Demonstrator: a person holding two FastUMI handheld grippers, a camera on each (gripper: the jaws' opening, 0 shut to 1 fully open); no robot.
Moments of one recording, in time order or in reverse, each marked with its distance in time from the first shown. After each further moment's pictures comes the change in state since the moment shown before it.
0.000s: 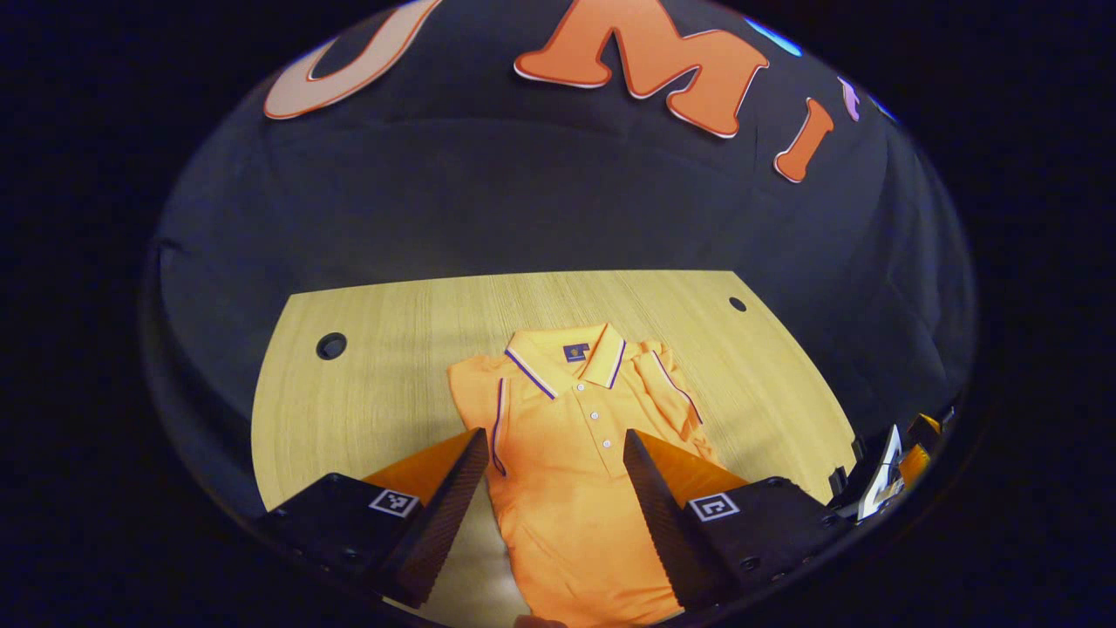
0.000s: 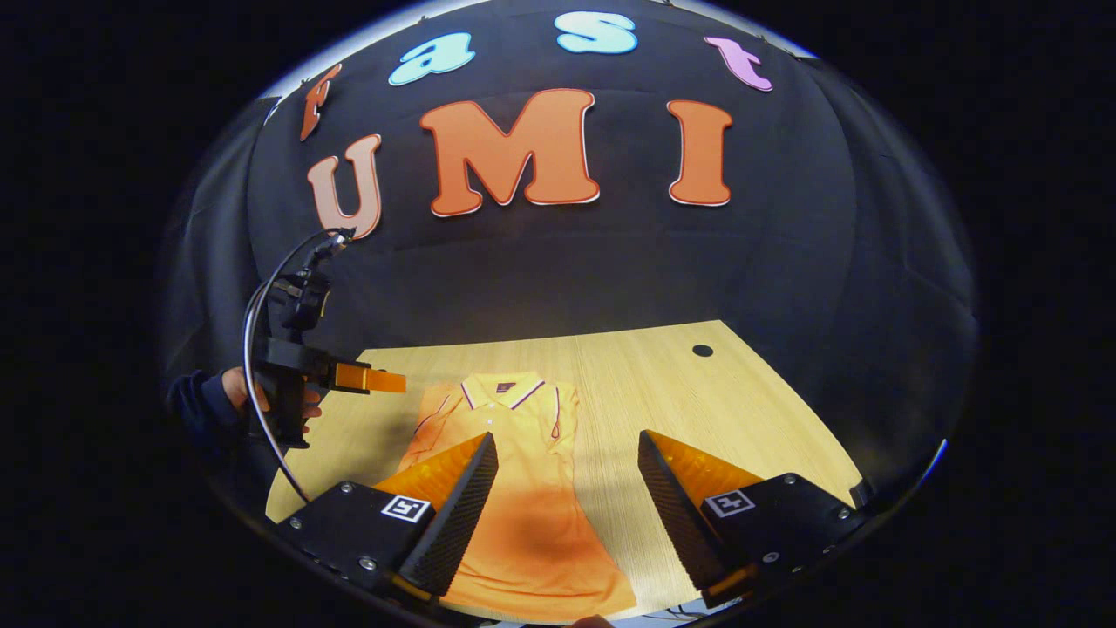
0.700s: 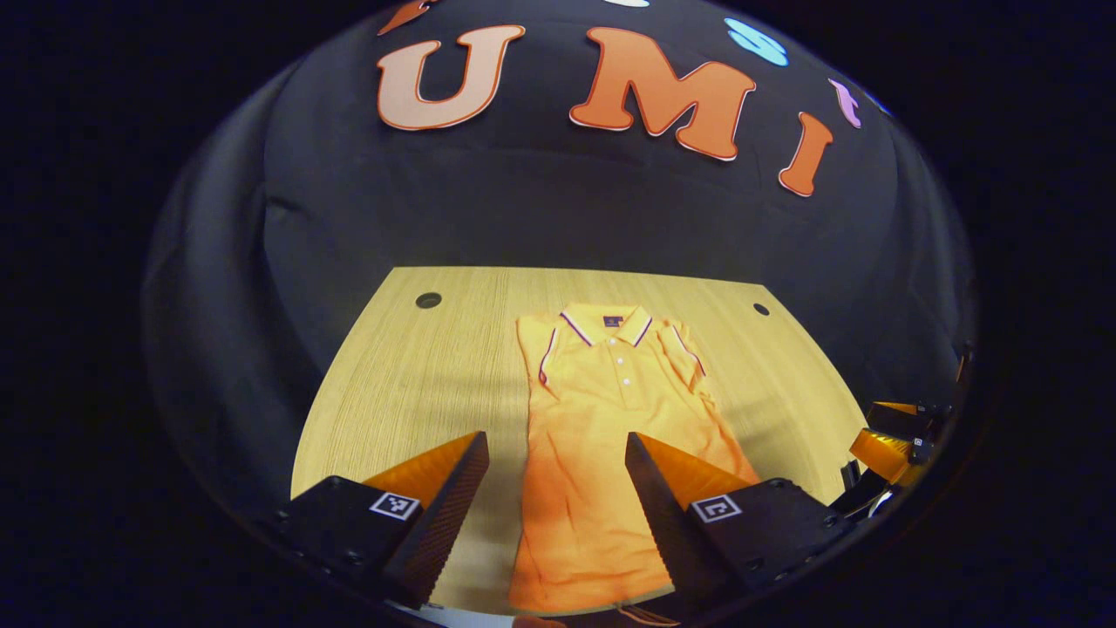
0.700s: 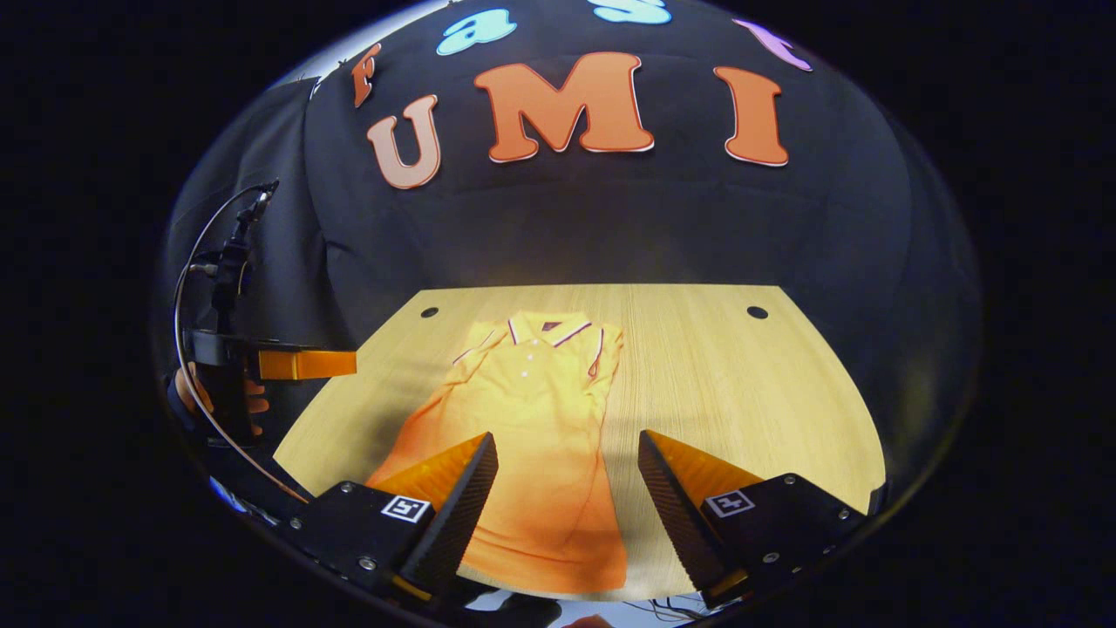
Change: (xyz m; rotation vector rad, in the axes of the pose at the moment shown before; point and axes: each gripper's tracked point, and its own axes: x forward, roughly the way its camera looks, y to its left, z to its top) left arm -0.129 -0.010 -0.124 -0.081 -0.039 0.216; right arm -0.012 -0.003 -0.087 -0.072 0.172 0.213
